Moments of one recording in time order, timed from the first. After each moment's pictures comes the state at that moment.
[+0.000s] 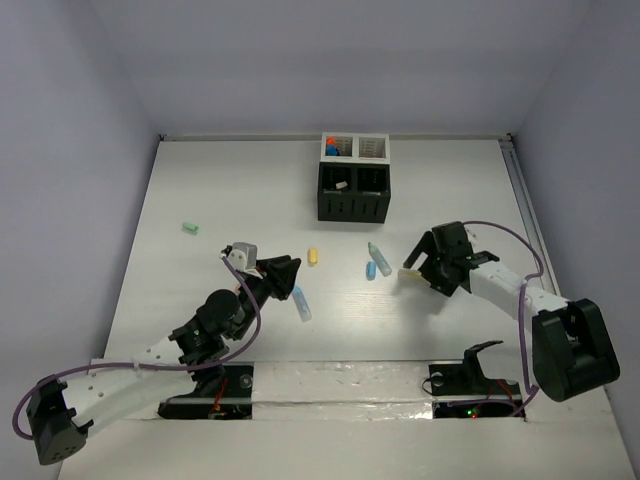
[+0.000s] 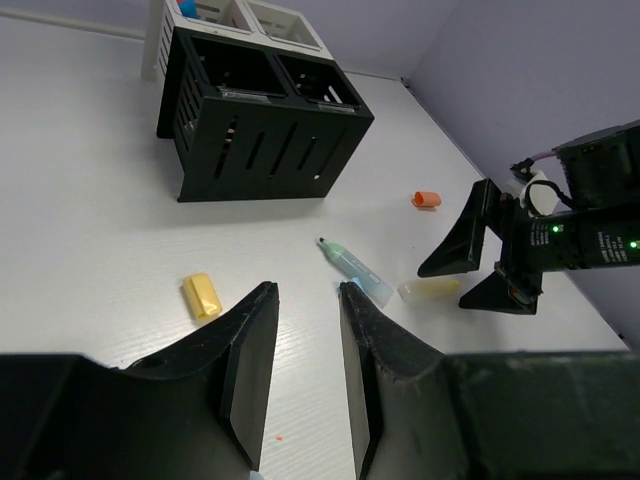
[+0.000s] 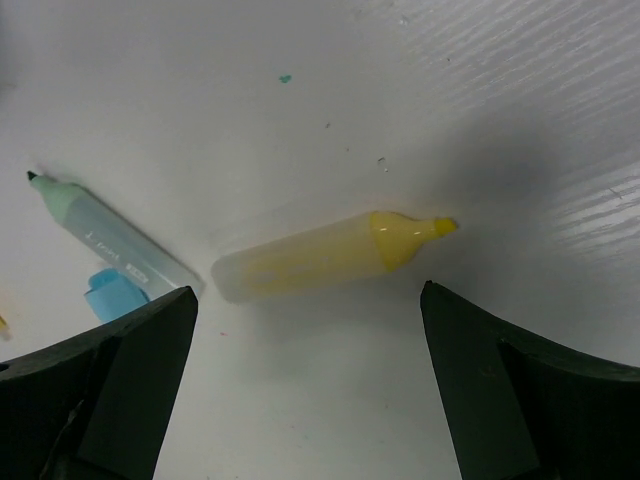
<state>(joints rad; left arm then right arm) -1.00 0.52 0.24 0.35 -0.49 -0.42 0.31 1.22 0.60 -0.36 0.12 0.90</state>
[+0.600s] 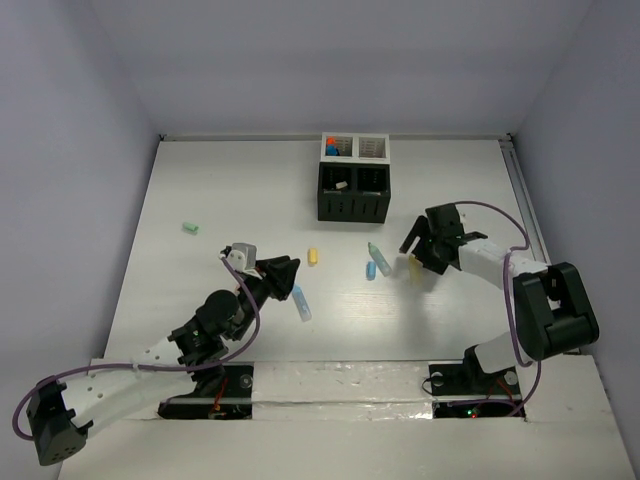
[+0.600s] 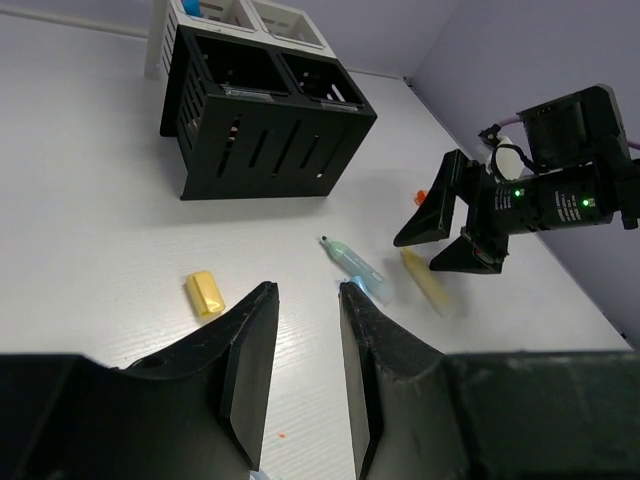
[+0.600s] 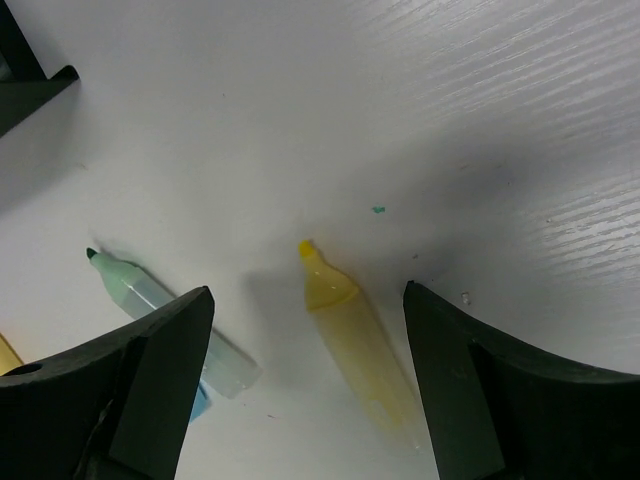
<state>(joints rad) -1.00 0.51 0.24 0.34 -0.49 -0.42 0.27 1.46 0.73 -0.24 0.10 0.81</state>
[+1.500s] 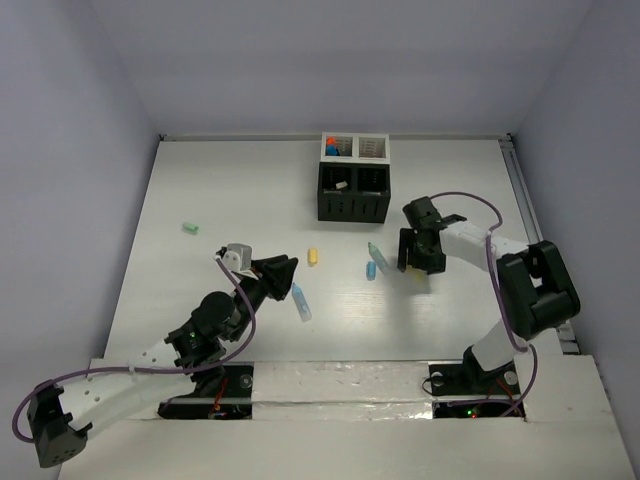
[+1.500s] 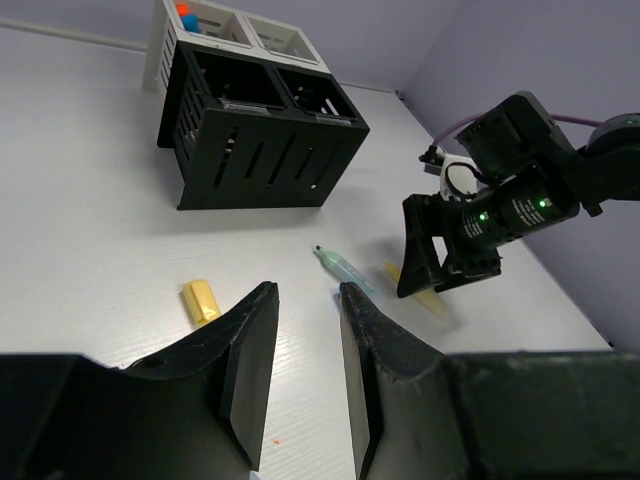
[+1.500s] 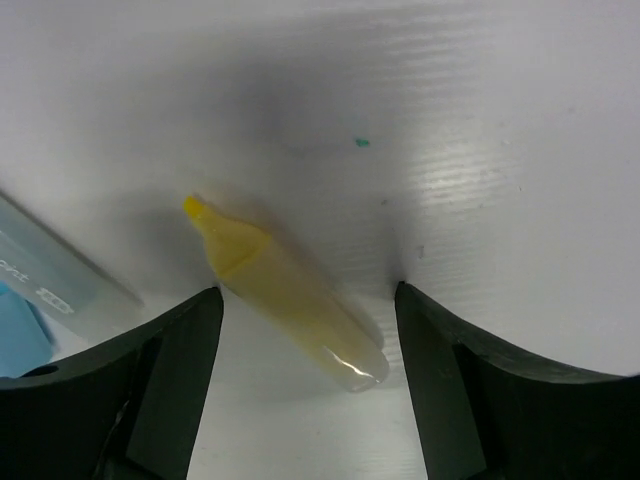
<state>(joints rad) -1.00 0.47 0.24 0.32 -0.49 -0.42 0.36 1.60 0.91 -0.57 0.18 0.49</state>
